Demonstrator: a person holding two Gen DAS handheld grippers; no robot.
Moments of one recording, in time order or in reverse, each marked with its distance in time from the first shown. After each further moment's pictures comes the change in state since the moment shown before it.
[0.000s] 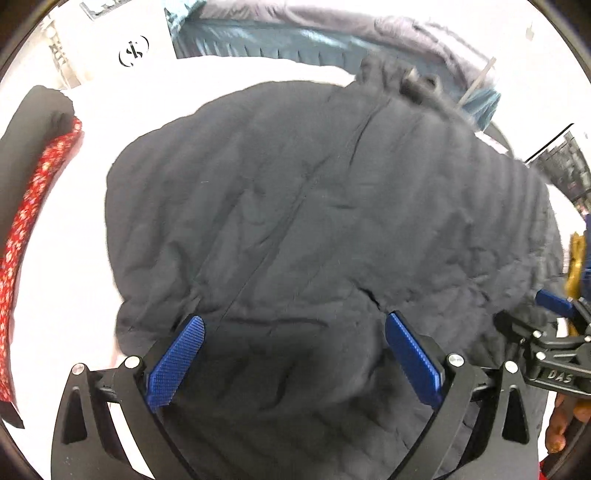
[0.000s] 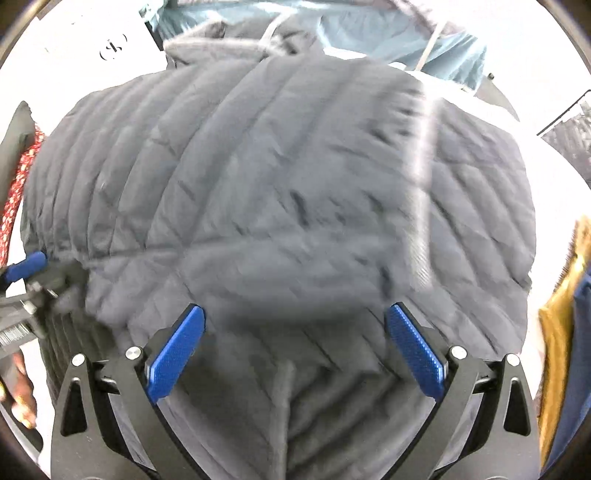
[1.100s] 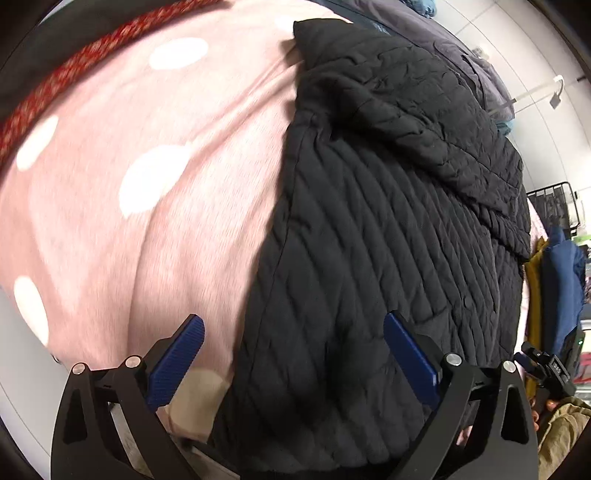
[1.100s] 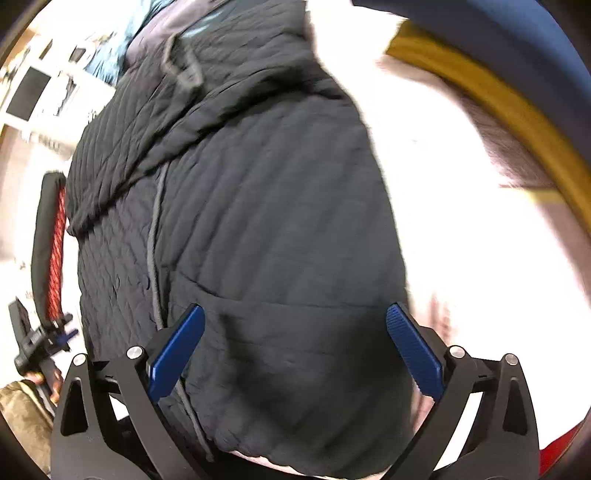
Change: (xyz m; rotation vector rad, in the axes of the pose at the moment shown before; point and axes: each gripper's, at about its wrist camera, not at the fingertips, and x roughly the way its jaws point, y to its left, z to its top) left arm -0.062 0.116 -0.194 -0.307 0.113 -0.152; right arm -0.049 -0.199 -0.263 0.390 0.024 0.260
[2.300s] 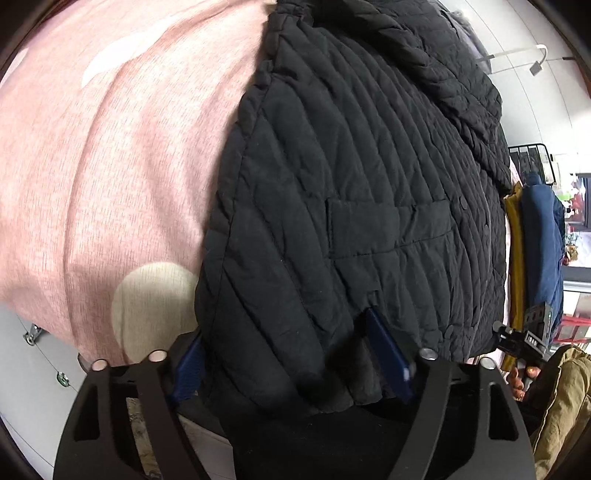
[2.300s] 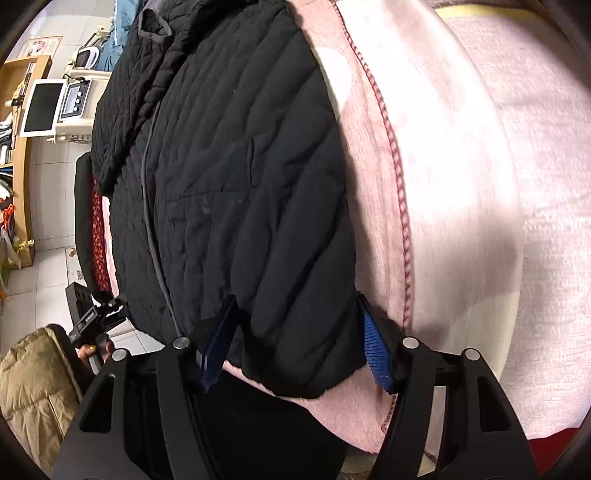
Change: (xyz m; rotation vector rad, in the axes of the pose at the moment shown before) left arm 0.036 0.002 -0.051 0.055 0.190 -0.136; right arm 0.016 -0.042 -0.051 0.081 0.231 0.233
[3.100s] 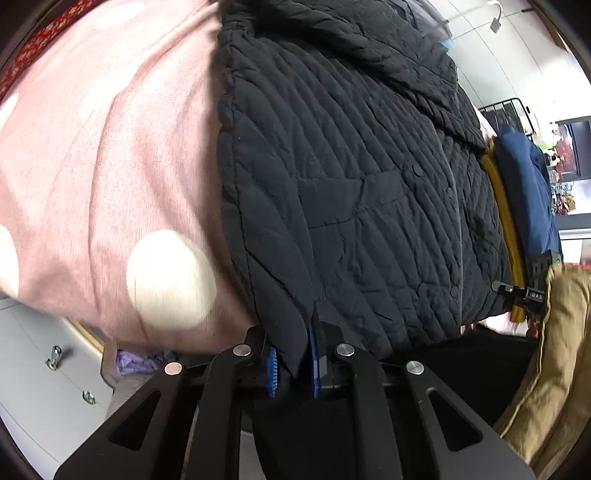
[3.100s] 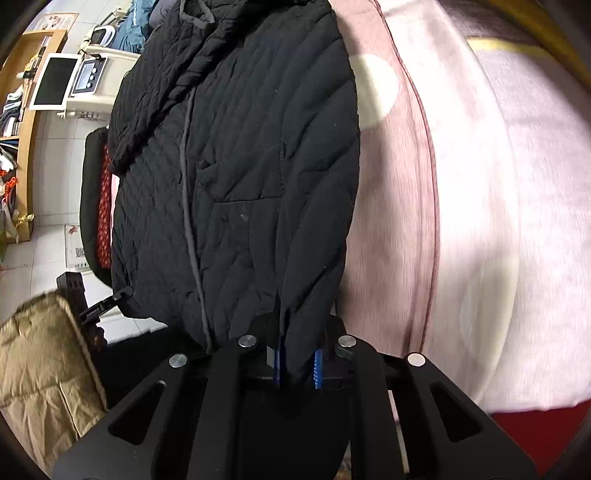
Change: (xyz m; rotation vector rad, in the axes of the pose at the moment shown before) left arm -0.035 -0.020 -0.030 0.159 0.031 0.006; right arm -0.018 0.036 -0.013 -0.082 0.042 -0.018
